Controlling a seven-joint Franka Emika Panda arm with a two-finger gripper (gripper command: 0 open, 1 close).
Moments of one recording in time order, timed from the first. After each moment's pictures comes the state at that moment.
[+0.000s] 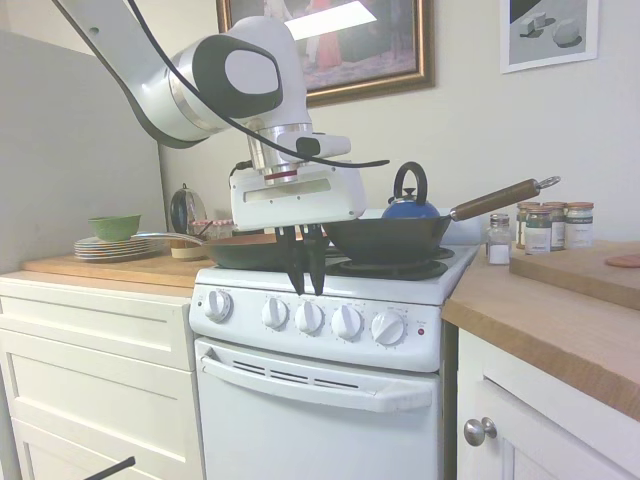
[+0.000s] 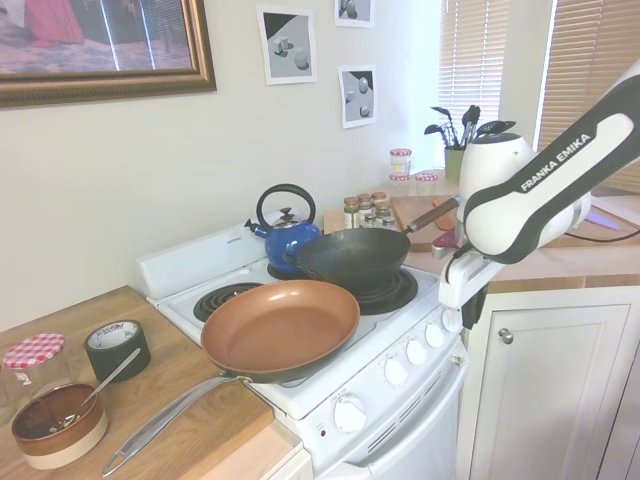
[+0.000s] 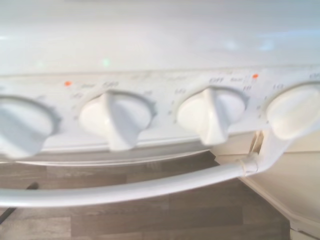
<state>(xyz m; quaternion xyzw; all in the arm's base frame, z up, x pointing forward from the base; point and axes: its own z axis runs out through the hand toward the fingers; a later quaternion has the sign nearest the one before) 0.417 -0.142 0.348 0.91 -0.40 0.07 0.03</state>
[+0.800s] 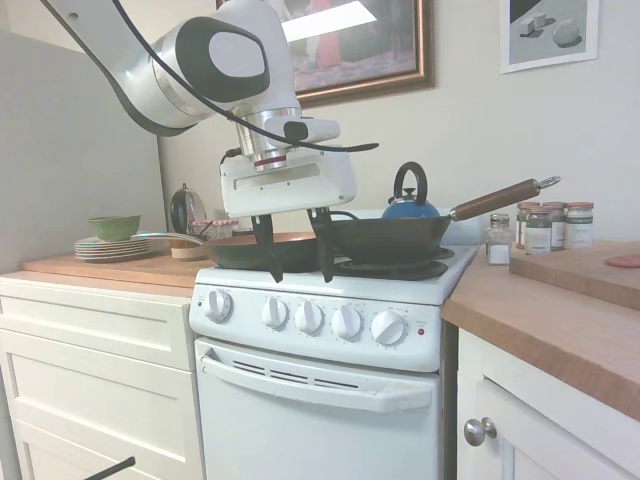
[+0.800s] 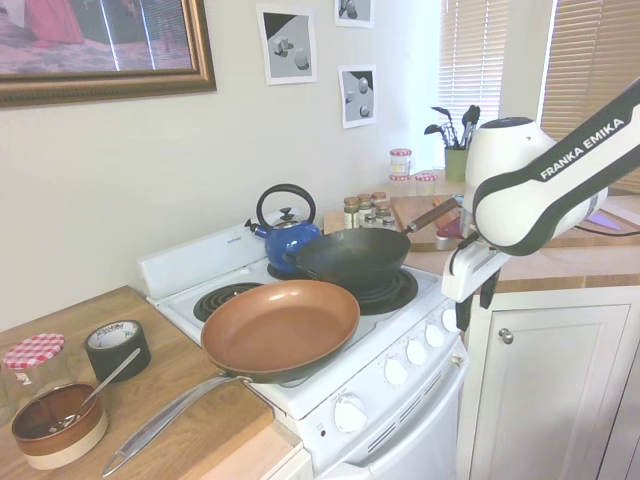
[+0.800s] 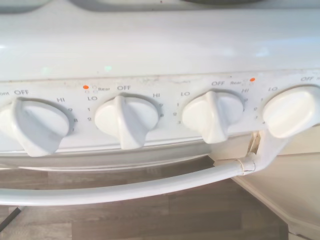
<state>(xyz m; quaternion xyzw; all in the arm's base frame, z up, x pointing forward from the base) 0.410 -0.135 0.363 0.91 -0.40 0.09 0.03</state>
